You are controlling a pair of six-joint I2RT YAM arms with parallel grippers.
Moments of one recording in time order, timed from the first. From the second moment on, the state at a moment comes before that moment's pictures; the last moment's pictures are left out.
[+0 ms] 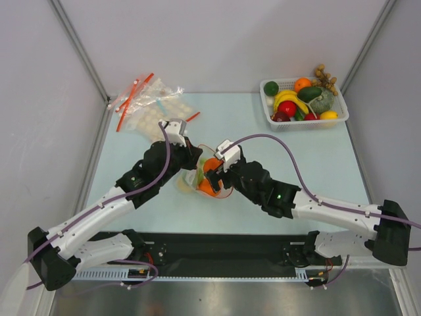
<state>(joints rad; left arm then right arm) -0.77 1.01 0.88 -0.15 -0.21 -0.44 1.13 1.17 0.86 0.12 0.34 0.02</state>
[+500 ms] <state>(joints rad) -0.77 1.00 0.88 -0.15 -0.23 -0.44 1.07 1.16 0.89 0.07 0.46 0.11</state>
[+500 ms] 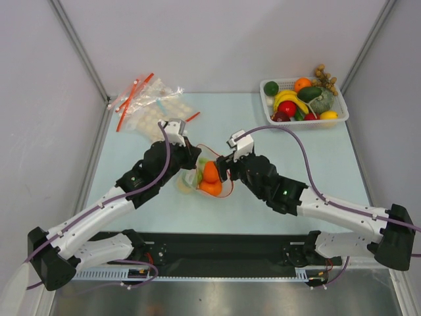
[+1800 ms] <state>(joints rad) -0.76 0.95 0.83 -0.11 -0.17 -0.46 1.08 1.20 1.05 -0.23 0.45 0.28</state>
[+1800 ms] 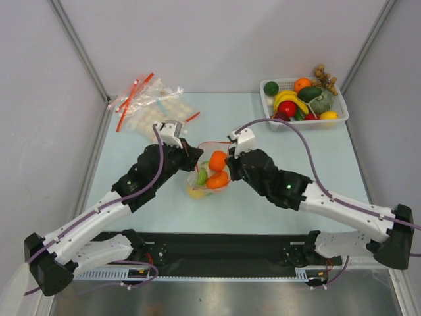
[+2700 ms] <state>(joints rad) -0.77 0.95 0.83 -0.09 -0.08 -0.44 0.89 1.01 0.88 -0.09 0.26 0.27</state>
